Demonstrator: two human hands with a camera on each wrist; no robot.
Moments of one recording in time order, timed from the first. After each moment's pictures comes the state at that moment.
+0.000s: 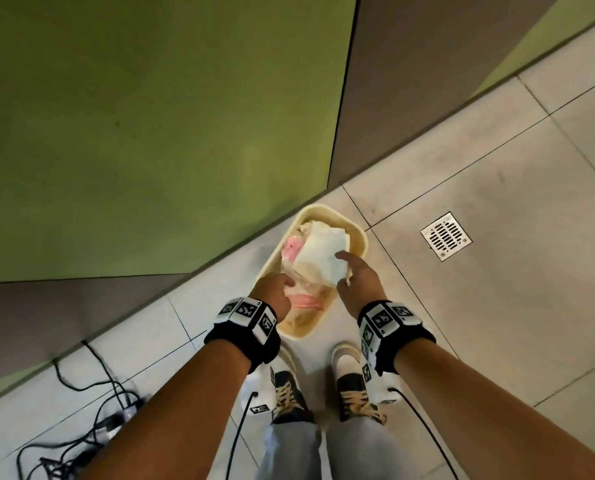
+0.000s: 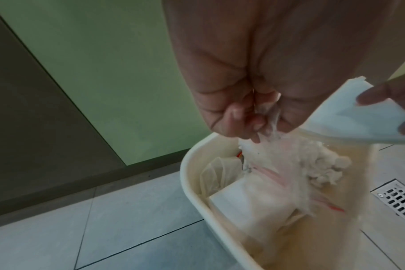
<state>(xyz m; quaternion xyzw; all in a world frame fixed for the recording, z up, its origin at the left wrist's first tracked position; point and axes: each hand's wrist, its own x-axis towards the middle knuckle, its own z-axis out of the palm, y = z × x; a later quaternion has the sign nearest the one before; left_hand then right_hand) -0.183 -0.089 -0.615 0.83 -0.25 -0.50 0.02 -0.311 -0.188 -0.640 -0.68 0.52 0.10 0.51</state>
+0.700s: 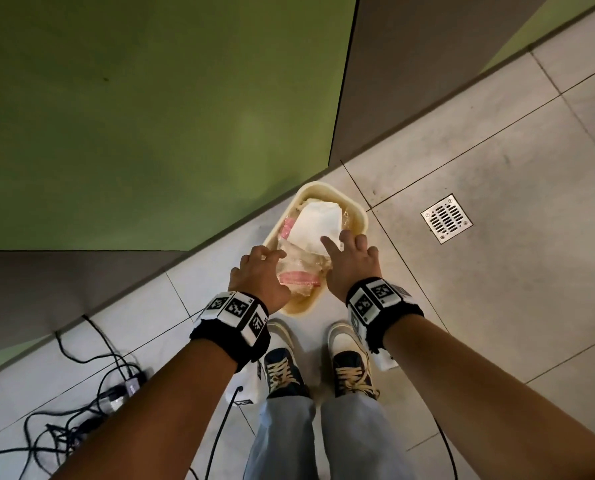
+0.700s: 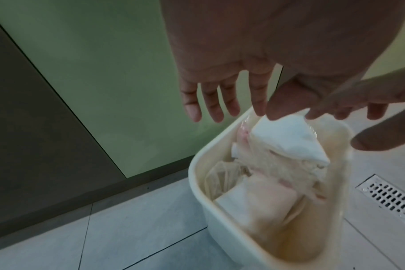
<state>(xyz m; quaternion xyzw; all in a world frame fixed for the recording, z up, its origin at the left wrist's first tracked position) -0.190 -0.076 -0.588 0.85 -0.30 -0.44 -0.06 -0.303 -0.179 -0.630 -0.86 0.35 0.31 0.21</state>
